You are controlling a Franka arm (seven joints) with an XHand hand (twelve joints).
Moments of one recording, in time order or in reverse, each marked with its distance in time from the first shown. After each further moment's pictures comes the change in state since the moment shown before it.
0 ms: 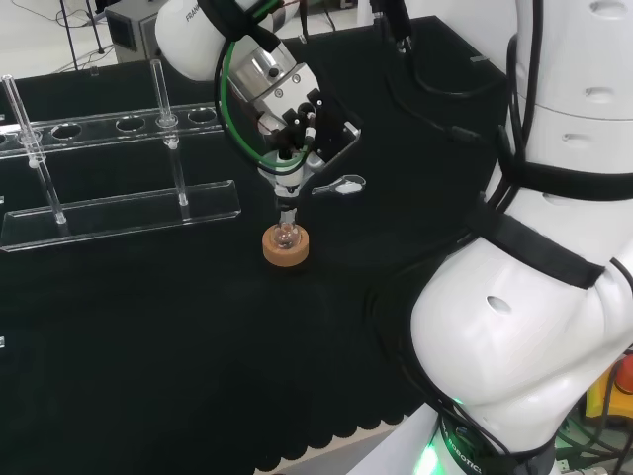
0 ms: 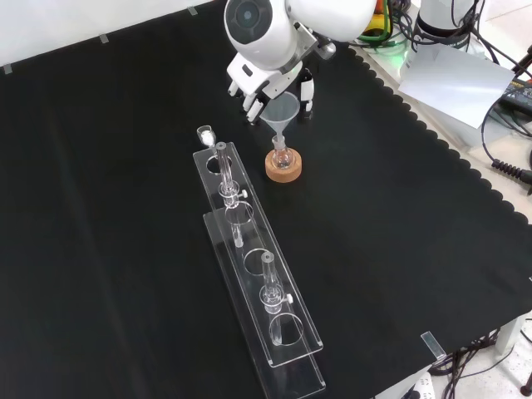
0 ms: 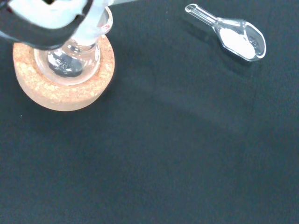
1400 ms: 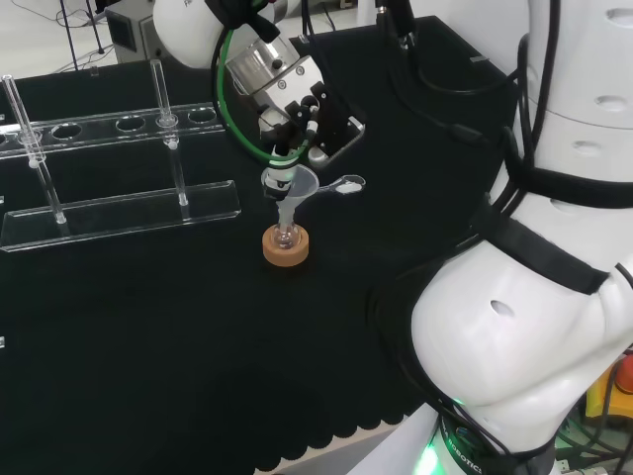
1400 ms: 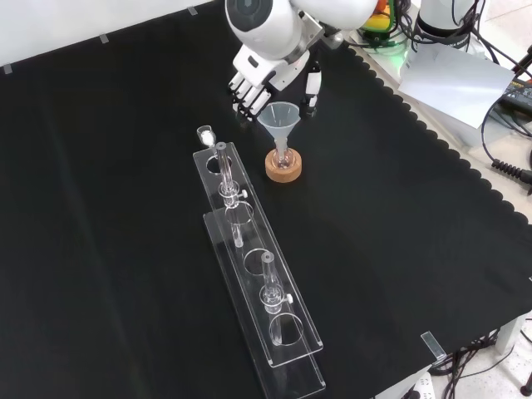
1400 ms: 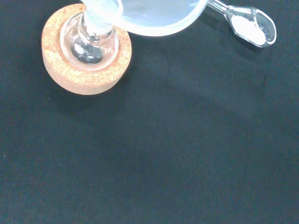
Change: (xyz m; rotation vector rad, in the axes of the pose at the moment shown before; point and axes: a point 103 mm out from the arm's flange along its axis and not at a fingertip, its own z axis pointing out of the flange) arm -0.001 -0.023 -0.005 0.028 0.041 -0.037
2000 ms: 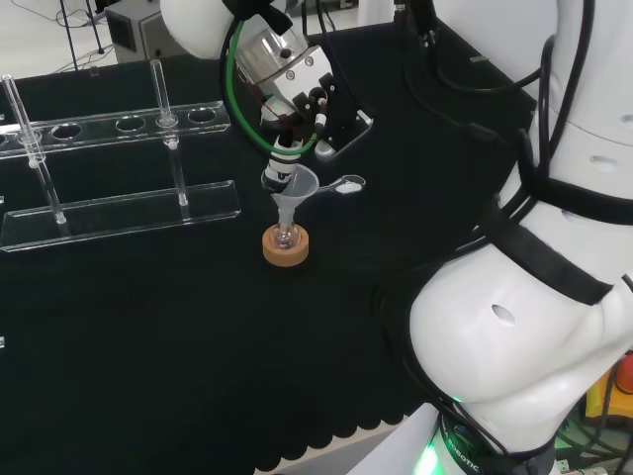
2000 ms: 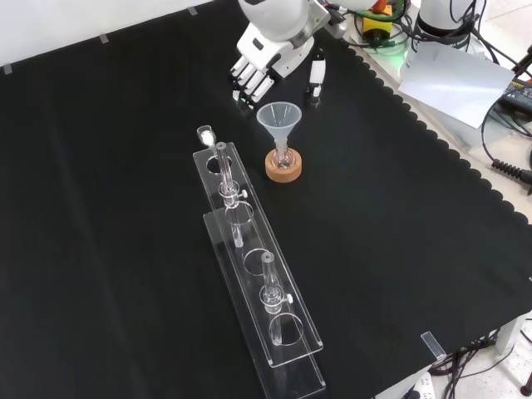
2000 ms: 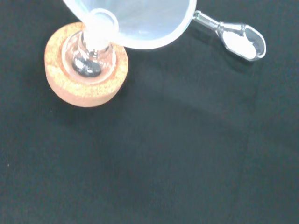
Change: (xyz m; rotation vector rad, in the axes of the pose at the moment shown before) arm -0.007 -0.016 -0.008 -0.065 0.017 0.002
